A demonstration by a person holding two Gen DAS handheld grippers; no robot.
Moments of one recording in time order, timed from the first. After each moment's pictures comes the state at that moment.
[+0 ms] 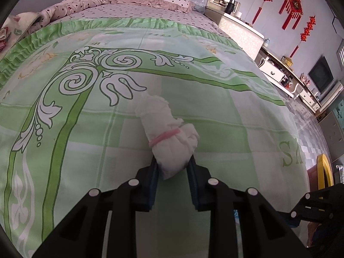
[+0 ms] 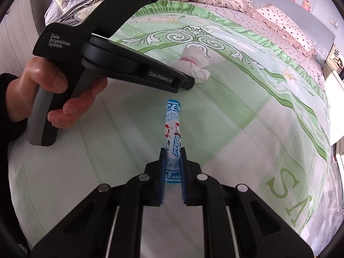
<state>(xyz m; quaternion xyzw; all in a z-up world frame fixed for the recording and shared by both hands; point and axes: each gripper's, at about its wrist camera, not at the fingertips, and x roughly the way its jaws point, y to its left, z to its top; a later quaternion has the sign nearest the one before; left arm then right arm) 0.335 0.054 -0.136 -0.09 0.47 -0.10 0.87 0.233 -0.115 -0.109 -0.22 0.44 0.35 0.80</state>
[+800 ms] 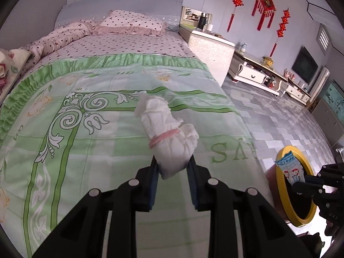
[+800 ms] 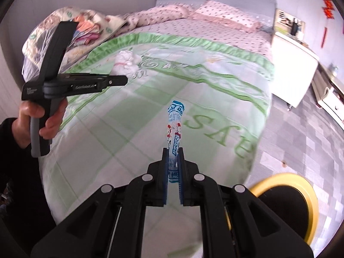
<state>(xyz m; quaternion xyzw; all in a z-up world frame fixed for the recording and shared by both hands) 0.253 -0.020 -0.027 -0.04 0.40 -0.15 0.90 0.153 -0.291 0.008 -0.08 0.42 0.22 0.88</state>
